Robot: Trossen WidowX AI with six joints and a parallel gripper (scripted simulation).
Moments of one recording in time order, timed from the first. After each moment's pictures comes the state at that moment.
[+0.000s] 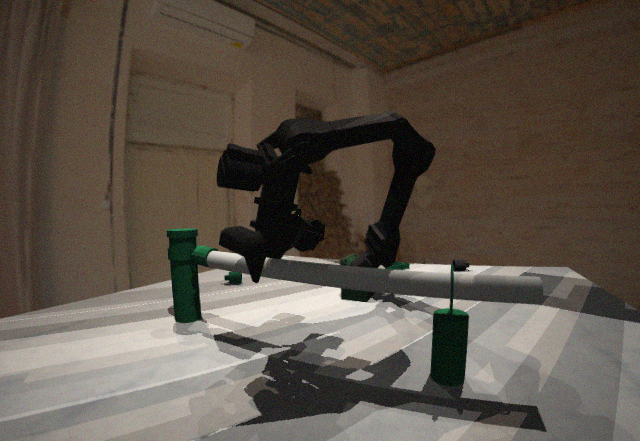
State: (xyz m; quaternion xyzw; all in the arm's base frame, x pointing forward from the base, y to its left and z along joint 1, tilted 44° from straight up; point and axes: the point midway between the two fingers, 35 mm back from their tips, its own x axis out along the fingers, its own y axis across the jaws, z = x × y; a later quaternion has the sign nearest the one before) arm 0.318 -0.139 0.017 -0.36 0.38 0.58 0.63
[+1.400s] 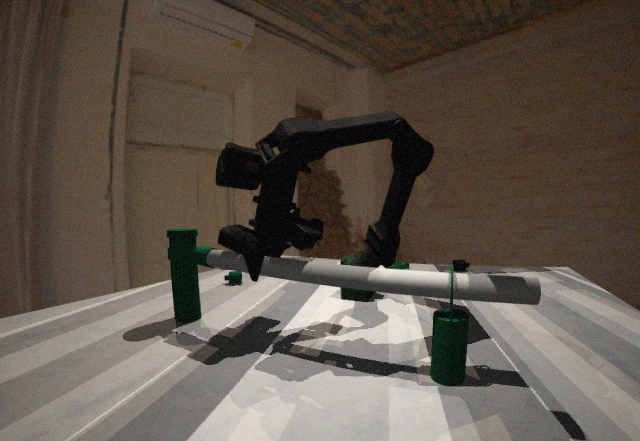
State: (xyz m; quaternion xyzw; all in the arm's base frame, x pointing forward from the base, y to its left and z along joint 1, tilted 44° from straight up) arm 0.318 -0.143 0.017 -0.36 0.38 0.58 0.63
